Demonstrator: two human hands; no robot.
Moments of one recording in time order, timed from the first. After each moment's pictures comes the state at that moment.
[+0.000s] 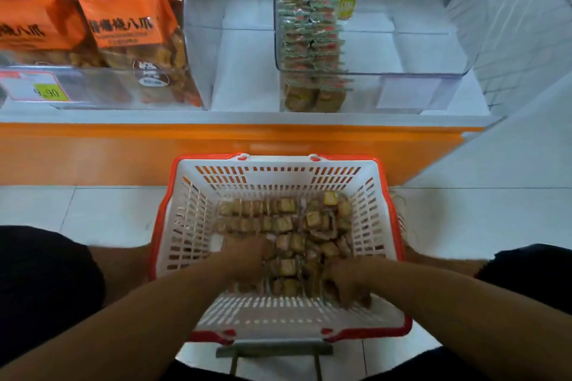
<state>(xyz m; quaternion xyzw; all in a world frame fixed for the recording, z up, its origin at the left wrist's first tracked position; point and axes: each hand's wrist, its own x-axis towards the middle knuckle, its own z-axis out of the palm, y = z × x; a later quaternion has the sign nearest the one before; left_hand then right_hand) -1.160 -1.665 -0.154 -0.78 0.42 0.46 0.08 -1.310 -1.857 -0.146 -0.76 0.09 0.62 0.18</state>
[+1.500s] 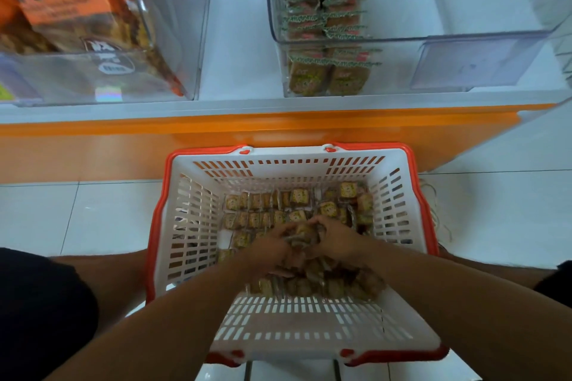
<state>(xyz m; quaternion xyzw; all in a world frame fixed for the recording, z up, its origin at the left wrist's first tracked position) -1.160 -1.688 -0.210 -0.67 -0.01 0.64 -0.37 -1.258 -1.856 -0.217 -0.66 0.30 0.32 0.61</state>
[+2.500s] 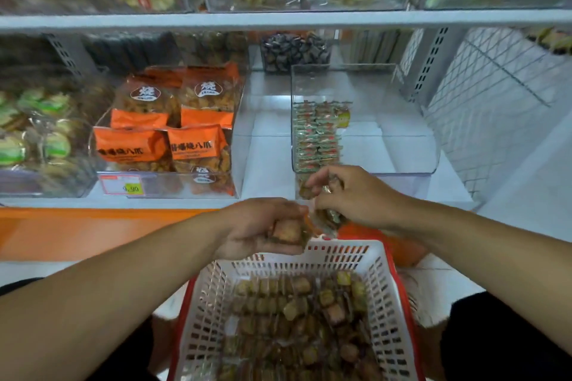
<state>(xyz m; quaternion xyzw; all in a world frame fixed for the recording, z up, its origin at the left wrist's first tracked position) -1.089 -1.719 0.093 -0.59 0.07 0.60 -0.53 -1.197 -1.890 0.126 -0.86 0.19 0.03 0.48</state>
